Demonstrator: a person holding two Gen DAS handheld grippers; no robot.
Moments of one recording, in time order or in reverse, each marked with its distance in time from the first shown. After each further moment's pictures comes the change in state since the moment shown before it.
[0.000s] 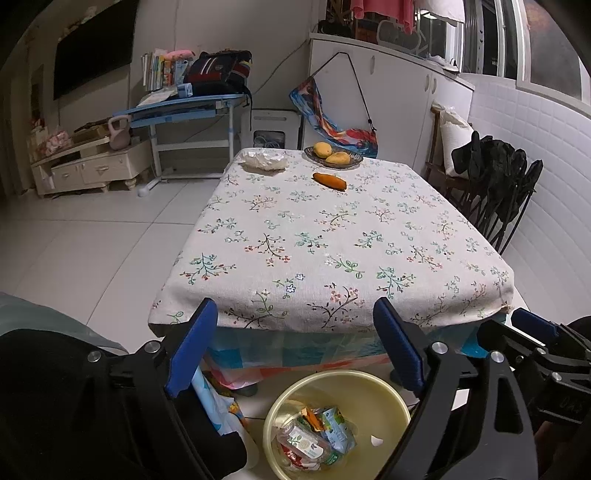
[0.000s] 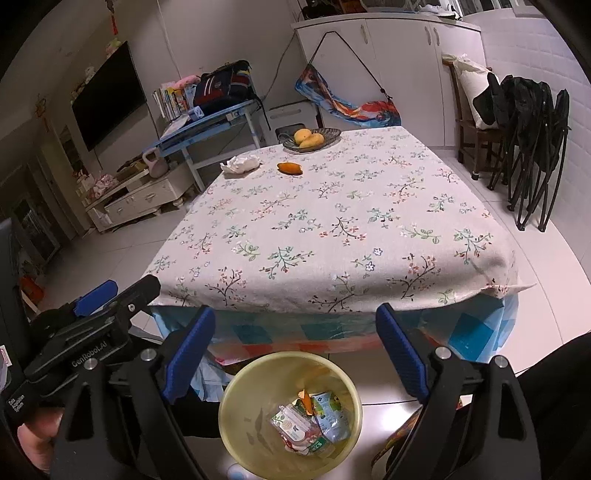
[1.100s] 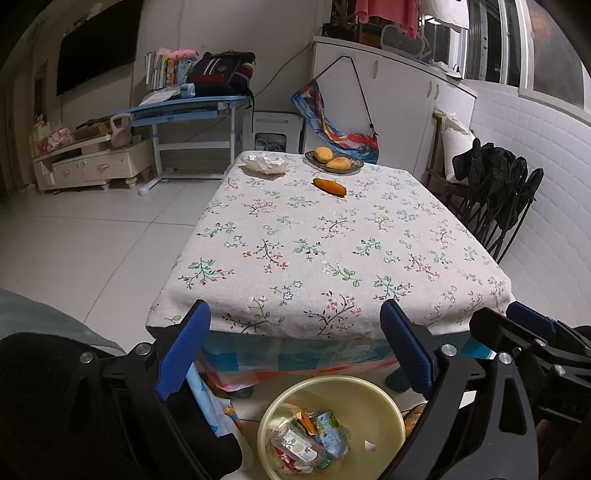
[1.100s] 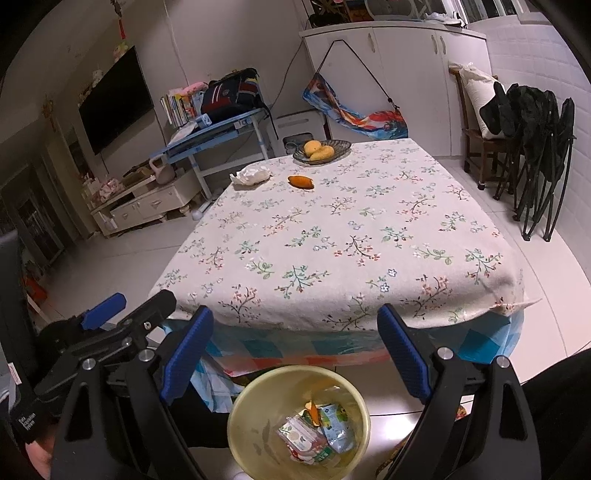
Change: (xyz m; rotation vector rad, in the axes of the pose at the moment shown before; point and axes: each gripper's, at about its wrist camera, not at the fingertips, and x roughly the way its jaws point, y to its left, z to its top) left arm -0.001 0.000 0.008 -0.020 -0.008 -0.007; right arm 0.000 0.011 0.012 -0.009 -0.030 0.023
